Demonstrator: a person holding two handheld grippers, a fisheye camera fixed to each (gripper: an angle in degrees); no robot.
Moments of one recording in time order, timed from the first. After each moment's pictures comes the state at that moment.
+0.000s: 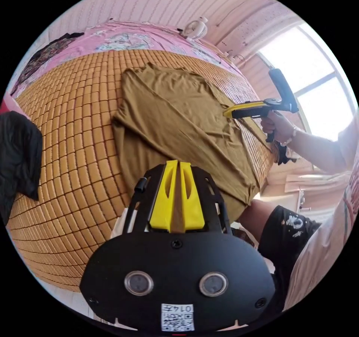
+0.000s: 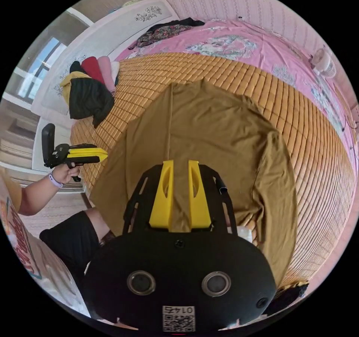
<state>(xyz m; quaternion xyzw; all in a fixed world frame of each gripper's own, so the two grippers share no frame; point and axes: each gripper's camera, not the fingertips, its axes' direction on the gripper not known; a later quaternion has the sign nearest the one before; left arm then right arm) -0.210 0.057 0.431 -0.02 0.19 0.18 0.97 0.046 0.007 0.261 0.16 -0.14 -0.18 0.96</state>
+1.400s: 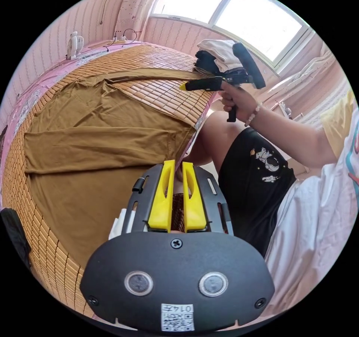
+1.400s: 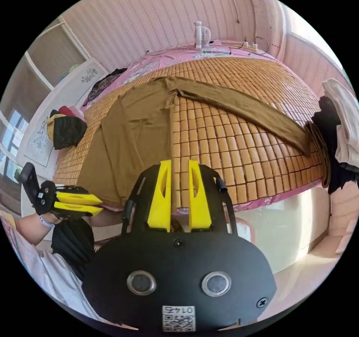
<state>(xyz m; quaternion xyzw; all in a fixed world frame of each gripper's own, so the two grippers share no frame) -0.021 0.295 0.471 0.00 0.20 0.45 0.87 0.196 0.430 0.374 0.32 -0.11 0.13 0.93</state>
